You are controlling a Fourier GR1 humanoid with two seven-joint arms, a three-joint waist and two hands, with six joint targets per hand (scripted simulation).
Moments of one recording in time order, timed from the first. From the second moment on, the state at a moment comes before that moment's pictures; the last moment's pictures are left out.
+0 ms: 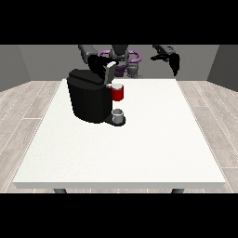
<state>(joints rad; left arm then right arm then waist) -0.25 0.12 0.19 -1.37 0.04 -0.21 -0.08 -0.71 -0.12 -0.06 -1.02 0.05 0.05 -0.07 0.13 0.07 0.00</state>
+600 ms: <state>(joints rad) -0.28 0.12 0.17 -1.34 0.04 -0.19 -0.09 -0.82 -0.10 -0.01 -0.98 0.13 0.03 -0.04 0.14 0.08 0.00</state>
